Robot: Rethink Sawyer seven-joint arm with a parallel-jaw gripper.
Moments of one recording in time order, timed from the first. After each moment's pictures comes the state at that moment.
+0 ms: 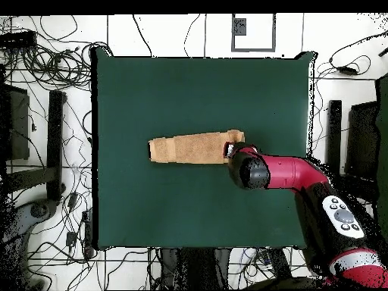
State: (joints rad) arm -0.61 -0.50 0.30 1.63 -0.56 0.28 1.86
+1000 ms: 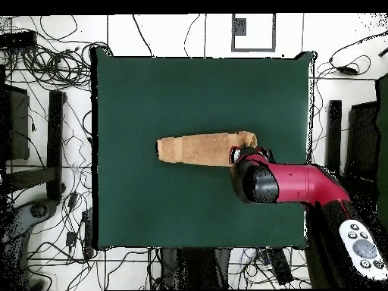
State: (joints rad) arm -0.61 -0.74 0.30 1.76 -0.56 0.33 1.86
